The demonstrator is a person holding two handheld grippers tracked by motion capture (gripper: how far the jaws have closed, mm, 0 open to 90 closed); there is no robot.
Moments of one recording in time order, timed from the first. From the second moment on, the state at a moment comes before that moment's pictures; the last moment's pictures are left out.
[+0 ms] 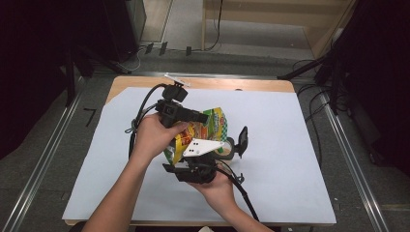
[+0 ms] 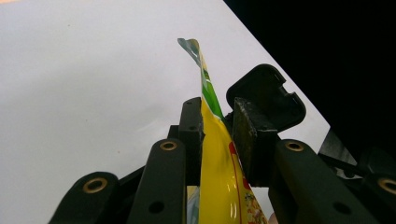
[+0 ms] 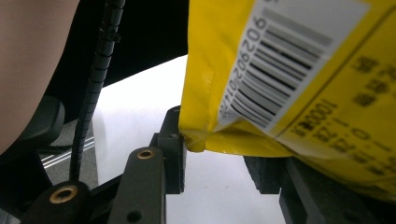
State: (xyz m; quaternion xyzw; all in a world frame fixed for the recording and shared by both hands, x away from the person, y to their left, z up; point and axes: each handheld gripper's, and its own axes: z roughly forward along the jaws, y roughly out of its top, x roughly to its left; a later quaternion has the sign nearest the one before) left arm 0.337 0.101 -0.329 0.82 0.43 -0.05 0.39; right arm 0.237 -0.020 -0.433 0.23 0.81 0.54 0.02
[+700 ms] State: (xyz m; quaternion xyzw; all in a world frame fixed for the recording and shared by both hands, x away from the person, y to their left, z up) left arm 0.334 0.099 -0.327 0.81 0.42 -0.04 0.40; right arm 0.237 -0.019 -0.432 0.23 0.81 0.54 0.02
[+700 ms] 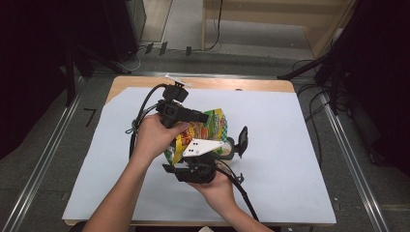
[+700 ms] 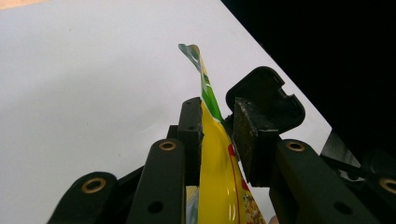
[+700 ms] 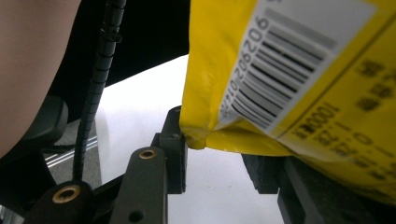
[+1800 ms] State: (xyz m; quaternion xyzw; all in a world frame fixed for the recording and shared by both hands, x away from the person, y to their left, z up) left arm 0.332 0.094 -0.328 0.82 0.41 -0.02 0.40; right arm 0.240 -0.021 -0.436 0.24 0.81 0.53 0.02
